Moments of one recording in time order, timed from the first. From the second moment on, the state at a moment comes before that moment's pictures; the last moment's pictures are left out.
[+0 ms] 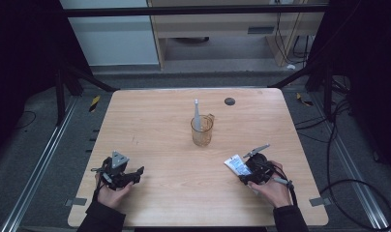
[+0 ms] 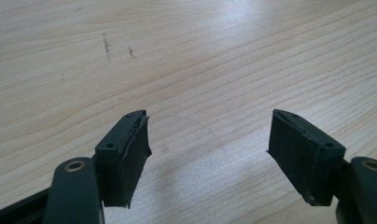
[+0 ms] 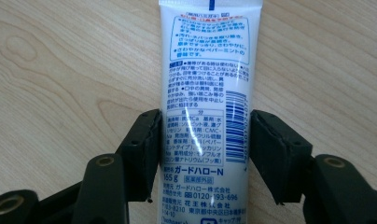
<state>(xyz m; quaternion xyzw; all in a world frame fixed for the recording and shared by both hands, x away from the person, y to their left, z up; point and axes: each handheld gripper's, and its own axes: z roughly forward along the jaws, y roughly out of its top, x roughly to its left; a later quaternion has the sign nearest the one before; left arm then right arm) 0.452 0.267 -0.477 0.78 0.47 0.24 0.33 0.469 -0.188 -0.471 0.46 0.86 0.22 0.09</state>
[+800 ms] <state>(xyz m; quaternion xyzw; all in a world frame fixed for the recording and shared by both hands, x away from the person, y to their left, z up) 0.453 0.266 -0.478 0.78 0.48 0.24 0.33 0.468 -0.187 -0.472 0.46 0.86 0.20 0.09</state>
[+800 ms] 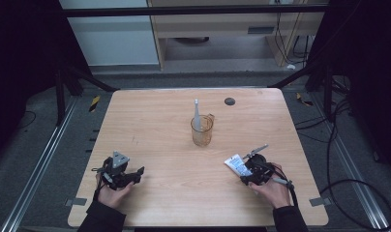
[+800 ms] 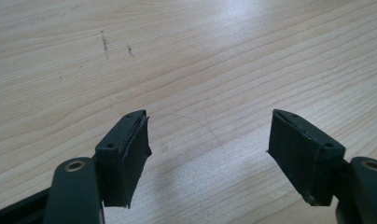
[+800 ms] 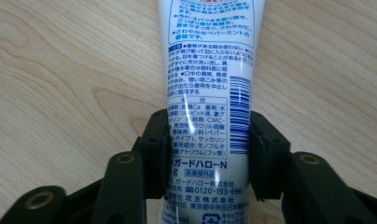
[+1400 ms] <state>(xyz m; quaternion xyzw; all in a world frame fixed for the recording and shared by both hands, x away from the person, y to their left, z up) 0.453 0.266 -0.479 0.78 0.48 0.24 0.33 0.462 -0.192 -0.460 0.47 0.83 0.27 0.10</state>
